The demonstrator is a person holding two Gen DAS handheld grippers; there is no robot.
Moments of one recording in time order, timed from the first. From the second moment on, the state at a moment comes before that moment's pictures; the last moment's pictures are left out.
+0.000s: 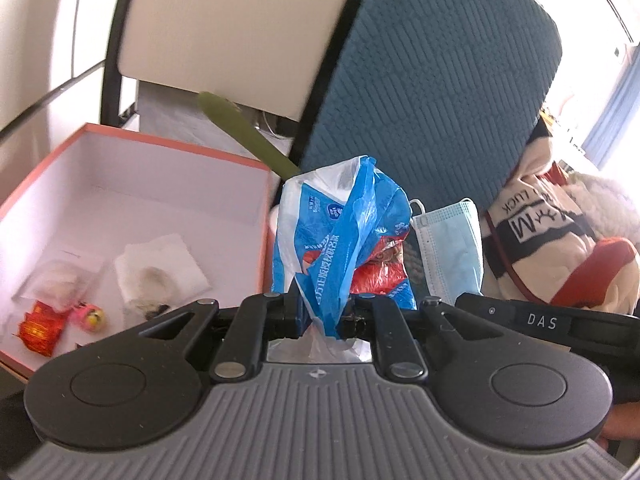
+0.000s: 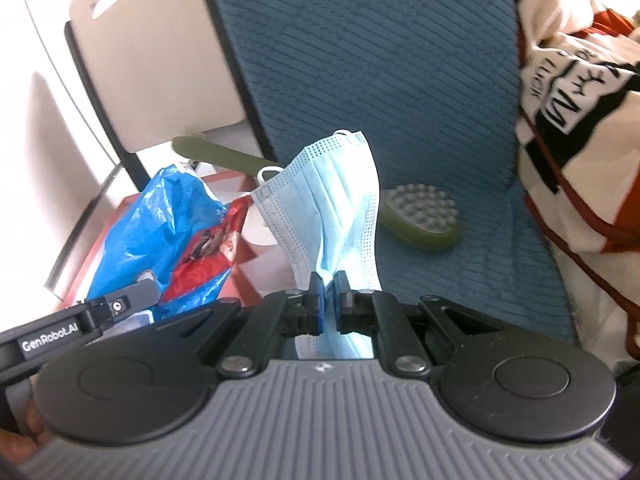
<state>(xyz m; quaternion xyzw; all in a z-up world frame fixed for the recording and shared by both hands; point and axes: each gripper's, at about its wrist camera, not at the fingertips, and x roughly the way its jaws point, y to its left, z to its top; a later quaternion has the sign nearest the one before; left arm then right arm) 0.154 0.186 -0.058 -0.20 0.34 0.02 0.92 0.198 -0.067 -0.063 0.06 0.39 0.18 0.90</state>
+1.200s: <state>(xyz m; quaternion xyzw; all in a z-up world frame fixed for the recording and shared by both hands) 0.143 0.340 -0.089 -0.24 0.38 0.12 0.89 0.226 0.143 -0.102 0.01 0.45 0.29 0.84</state>
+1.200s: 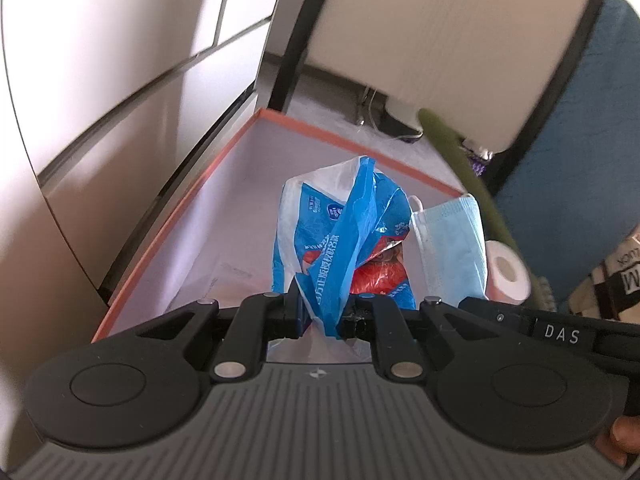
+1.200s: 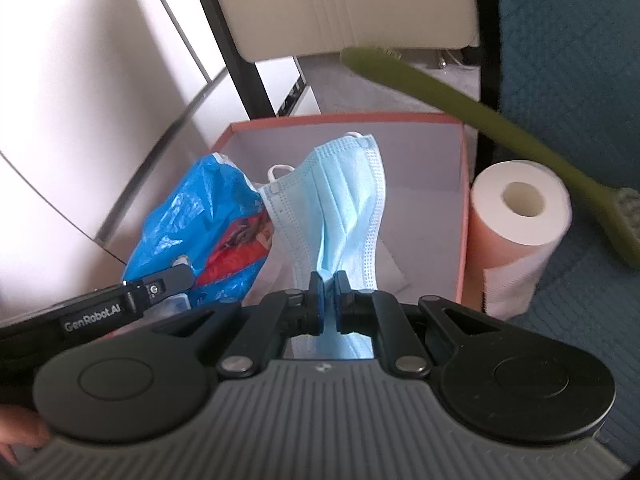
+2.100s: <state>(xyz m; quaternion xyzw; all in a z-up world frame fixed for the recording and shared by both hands) 0.170 0.366 -0.117 -0.24 0.41 0.12 0.87 0.271 0.172 -0.127 0.00 0.47 0.27 0.84</state>
